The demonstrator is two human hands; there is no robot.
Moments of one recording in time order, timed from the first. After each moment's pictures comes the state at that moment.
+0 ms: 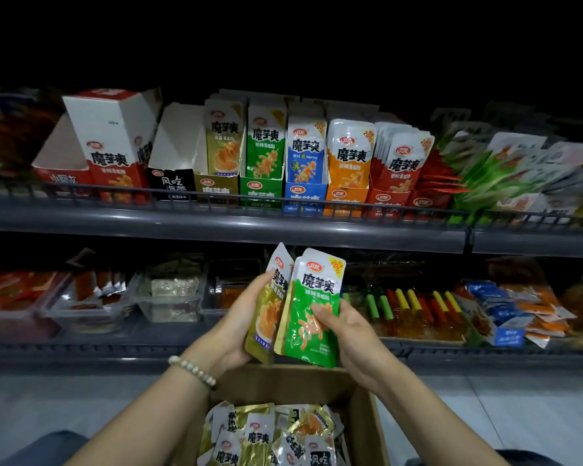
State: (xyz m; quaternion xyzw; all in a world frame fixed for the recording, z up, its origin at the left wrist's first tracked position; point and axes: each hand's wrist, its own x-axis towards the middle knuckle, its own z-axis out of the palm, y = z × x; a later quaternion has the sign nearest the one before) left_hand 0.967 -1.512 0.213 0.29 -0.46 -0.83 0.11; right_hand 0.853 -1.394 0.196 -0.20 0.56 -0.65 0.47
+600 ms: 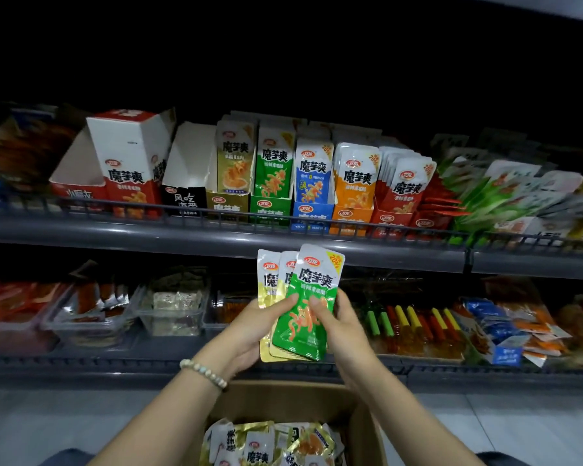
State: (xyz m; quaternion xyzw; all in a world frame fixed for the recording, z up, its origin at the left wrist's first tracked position) left_hand 0.963 -1.523 0.221 0.32 -0.48 -0.80 0.15; right_hand 0.867 -1.421 0.215 -0.24 0.63 -0.65 0.34
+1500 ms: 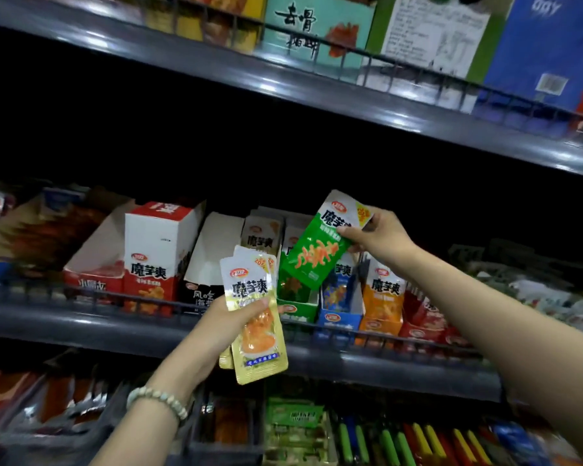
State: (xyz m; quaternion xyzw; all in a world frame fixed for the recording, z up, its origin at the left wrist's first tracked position) left_hand 0.974 -1.650 0.311 0.24 -0.61 -0.70 0.30; right_hand 0.761 -1.564 0.426 -0.53 0.71 -0.46 0.01
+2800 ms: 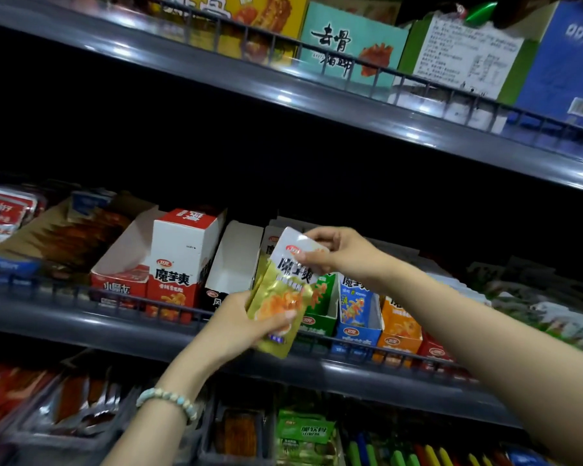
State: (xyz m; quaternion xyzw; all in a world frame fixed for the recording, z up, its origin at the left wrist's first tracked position) left_hand 0.991 -1.658 0.327 0.24 -0.71 -0.58 0.31; right_hand 0.824 -1.592 0.429 -0.61 0.66 -0.39 0.21
